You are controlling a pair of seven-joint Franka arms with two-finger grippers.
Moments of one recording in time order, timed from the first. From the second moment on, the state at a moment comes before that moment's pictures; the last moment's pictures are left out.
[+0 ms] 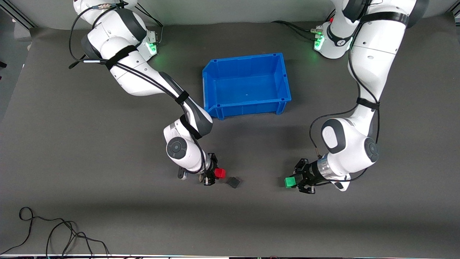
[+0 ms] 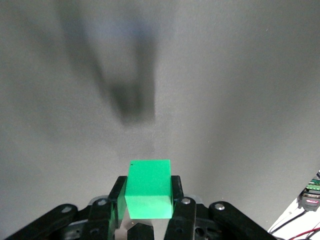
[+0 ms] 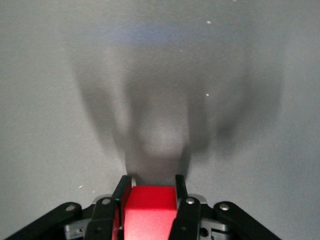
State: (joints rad) left arm -0.26 0.74 -0.04 -1.55 -0.70 2.49 -1.38; right arm 0.39 1.03 0.20 -1.21 0.00 2.41 2.19
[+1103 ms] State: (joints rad) left arm -0.28 0.76 -0.04 -1.51 -0.70 2.50 -1.39; right arm 0.41 1.13 0.20 -1.09 0.00 2.49 2.27
